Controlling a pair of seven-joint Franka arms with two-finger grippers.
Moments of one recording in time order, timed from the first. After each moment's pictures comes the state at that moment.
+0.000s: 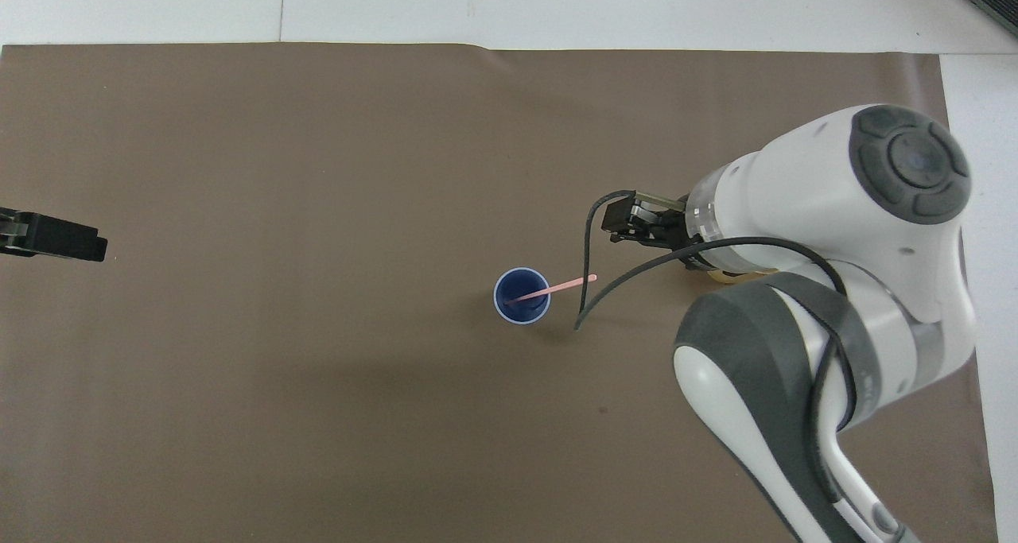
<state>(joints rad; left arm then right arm) -0.02 -0.06 -0.04 -1.56 -0.02 1.52 0.13 0.24 0.05 0.07 -1.75 0.09 1.87 0.60</state>
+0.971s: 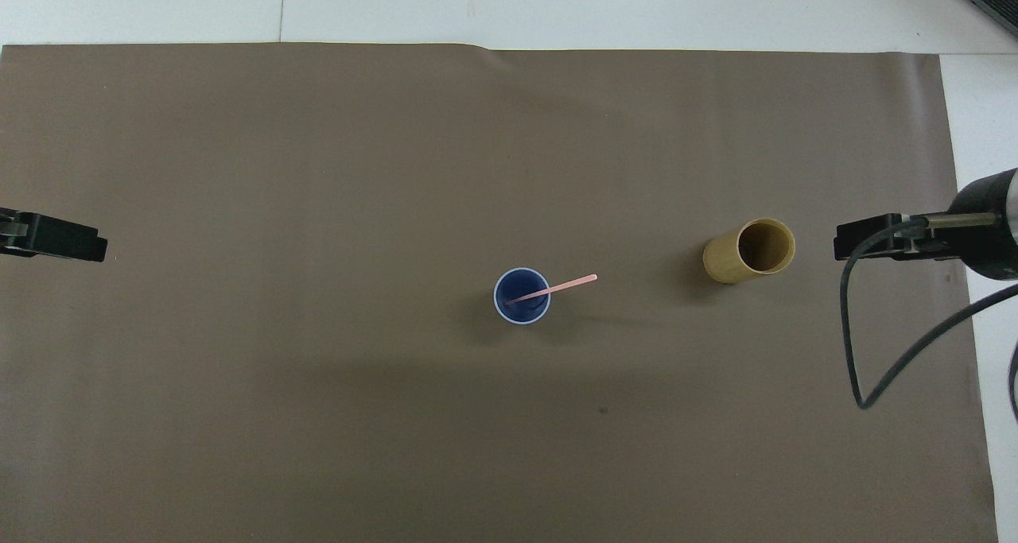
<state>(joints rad) -0.02 -0.06 -0.04 -1.56 -0.02 1.52 0.13 0.02 -0.07 0.07 -1.57 -0.03 1.55 0.11</state>
